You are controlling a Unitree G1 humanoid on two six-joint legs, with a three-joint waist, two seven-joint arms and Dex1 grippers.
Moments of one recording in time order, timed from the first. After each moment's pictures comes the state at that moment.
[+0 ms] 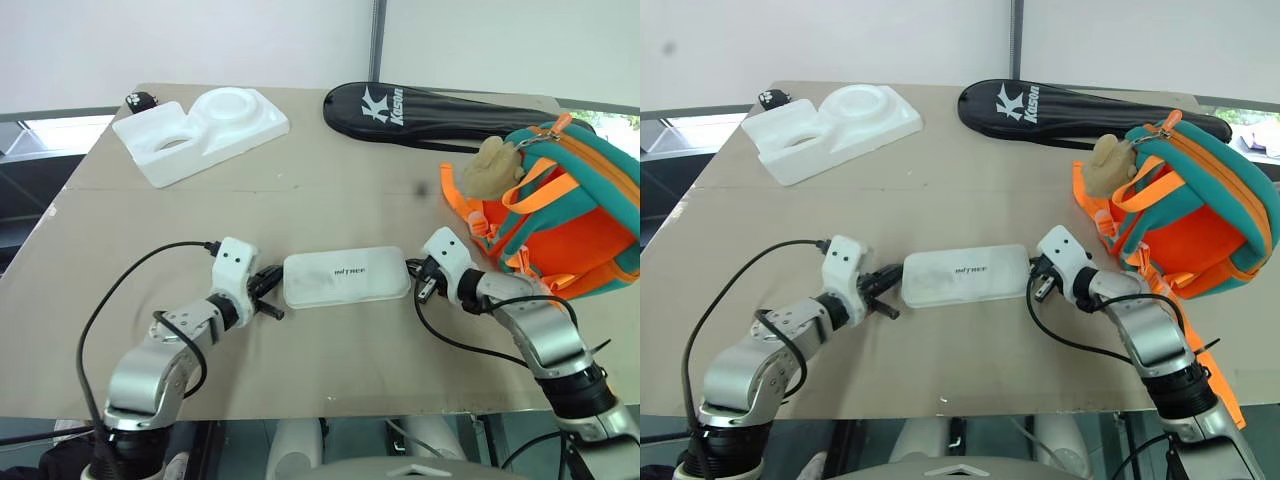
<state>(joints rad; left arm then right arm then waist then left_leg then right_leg) 0.00 0.56 0.13 -0.44 -0.49 0.79 -0.43 -0.27 -0.45 0.22 -0.28 0.12 0.66 0.60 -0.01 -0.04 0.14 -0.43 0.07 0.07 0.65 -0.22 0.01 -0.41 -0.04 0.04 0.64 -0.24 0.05</state>
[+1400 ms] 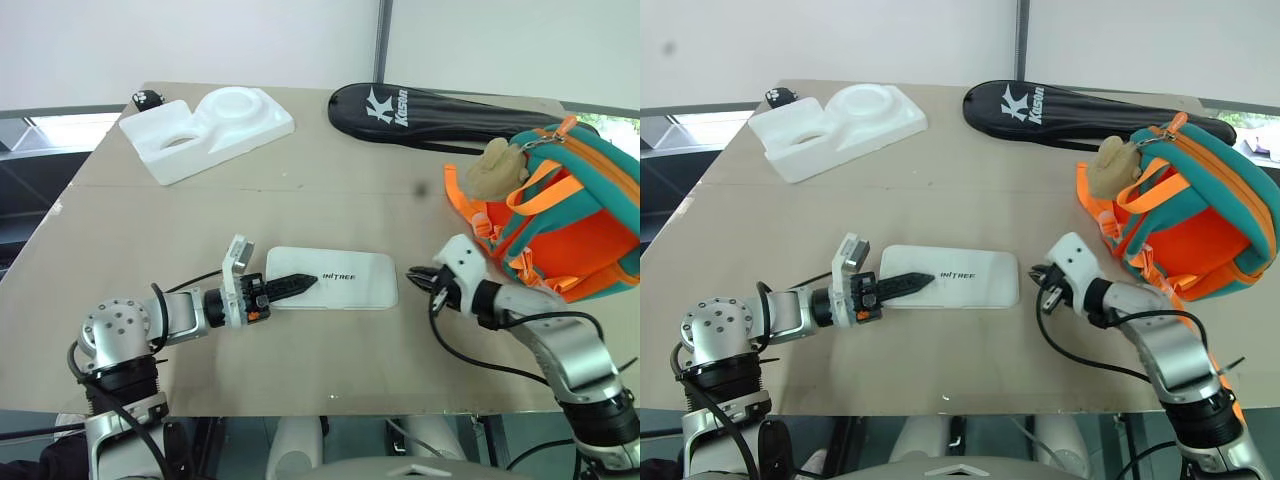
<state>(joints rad) -0.33 0.48 0.47 -0.01 -1.23 1.61 -0.39 -0.13 -0.49 0.05 -0.52 0.27 0.77 0.60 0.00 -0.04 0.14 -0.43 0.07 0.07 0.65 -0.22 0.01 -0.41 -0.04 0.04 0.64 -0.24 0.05</state>
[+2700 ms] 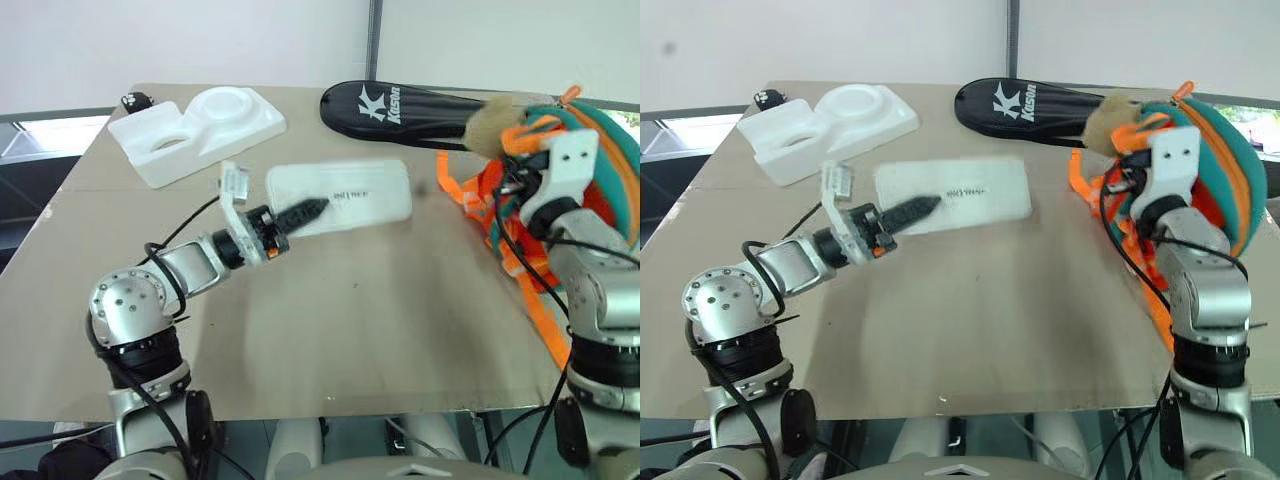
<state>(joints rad) -0.51 0.37 0.46 -0.18 -1.29 1.19 -0.18 -0.55 -0.42 -0.16 -0.30 0.30 0.66 0.27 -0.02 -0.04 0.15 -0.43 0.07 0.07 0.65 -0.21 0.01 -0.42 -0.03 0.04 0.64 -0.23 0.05</state>
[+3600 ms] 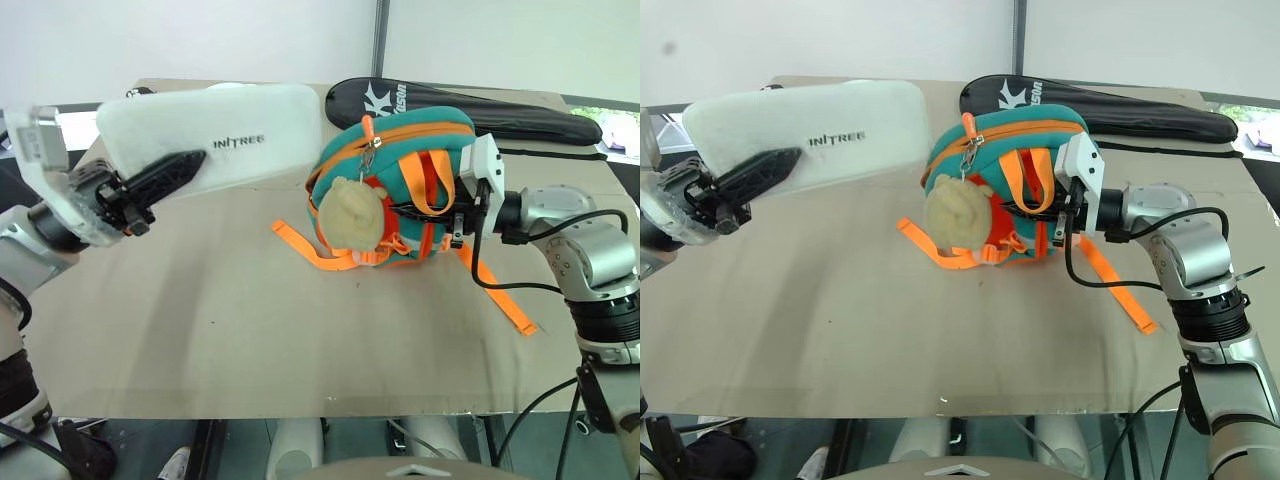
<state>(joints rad) -0.31 0.92 0.59 -0.21 -1.13 0.86 -0.90 -0.67 -0.59 0.10 -0.12 0.50 0.50 1.08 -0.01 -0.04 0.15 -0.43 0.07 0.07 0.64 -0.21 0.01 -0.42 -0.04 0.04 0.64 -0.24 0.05</state>
